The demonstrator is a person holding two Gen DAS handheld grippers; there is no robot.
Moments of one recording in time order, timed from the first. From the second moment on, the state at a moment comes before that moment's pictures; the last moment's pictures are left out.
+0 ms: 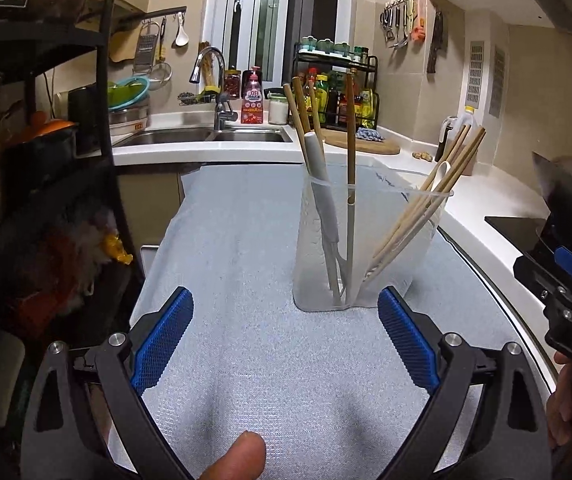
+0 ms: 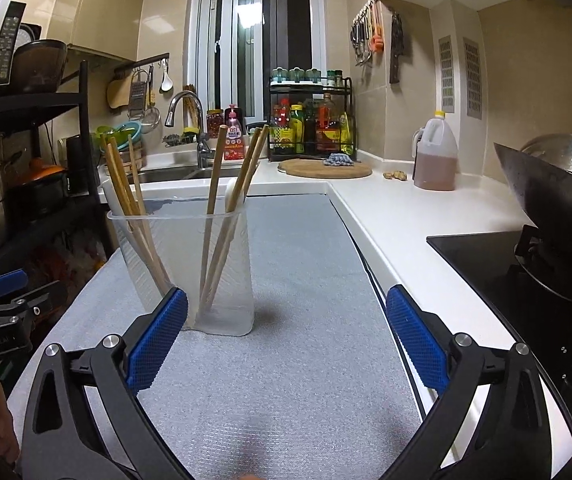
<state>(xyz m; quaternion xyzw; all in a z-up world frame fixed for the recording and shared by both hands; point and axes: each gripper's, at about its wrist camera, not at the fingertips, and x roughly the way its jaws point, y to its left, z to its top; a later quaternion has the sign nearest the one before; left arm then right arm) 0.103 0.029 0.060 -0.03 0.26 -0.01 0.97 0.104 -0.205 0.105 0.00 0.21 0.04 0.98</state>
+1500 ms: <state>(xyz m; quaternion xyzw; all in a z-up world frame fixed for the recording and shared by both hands) 0.094 0.027 0.061 -0.03 0.24 -0.01 0.97 0.102 -0.209 0.106 0.00 0.20 0.03 0.98</state>
